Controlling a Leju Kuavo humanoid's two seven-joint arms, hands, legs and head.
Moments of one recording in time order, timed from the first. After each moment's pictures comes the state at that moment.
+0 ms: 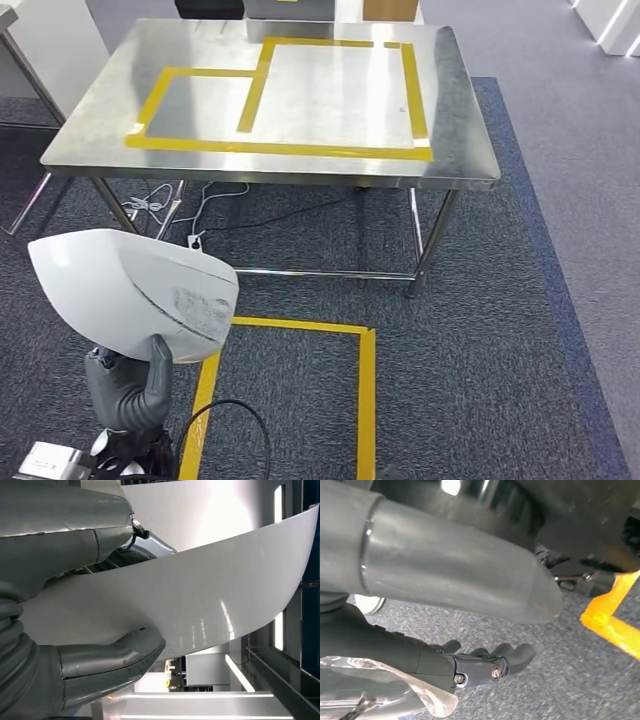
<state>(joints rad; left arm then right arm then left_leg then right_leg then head) 0.10 -0.09 -0.44 -1.63 0.00 0.30 -0.65 -0.04 0.15 -0.59 -0.19 1.11 -0.02 -0.03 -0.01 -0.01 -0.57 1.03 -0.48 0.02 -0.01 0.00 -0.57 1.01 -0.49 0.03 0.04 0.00</state>
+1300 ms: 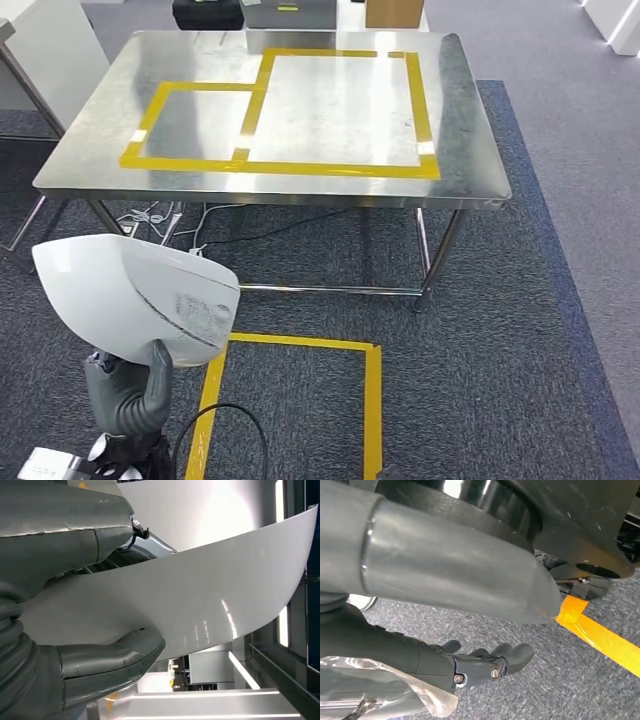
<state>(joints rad) 0.11 -0.08 -0.44 -1.63 -0.01 0.28 -0.65 -0.04 0.15 -0.59 -0.19 1.11 0.02 -0.03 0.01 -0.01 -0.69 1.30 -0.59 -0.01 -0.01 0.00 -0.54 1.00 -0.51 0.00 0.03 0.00</state>
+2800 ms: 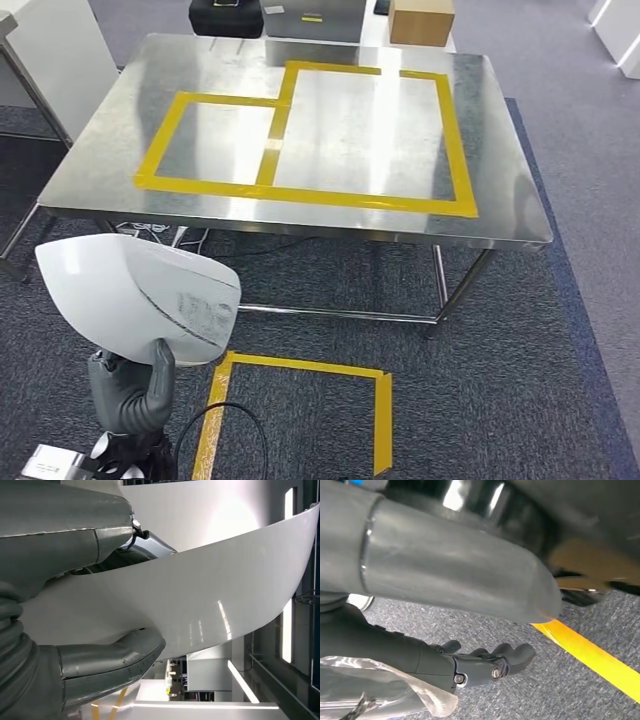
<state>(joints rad) 0.12 -0.08 -0.44 -1.63 -0.01 0.28 -0.65 -0.04 0.15 -0.60 -0.19 1.11 0.02 -0.03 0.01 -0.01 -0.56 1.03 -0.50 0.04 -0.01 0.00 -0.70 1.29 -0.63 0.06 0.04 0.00</state>
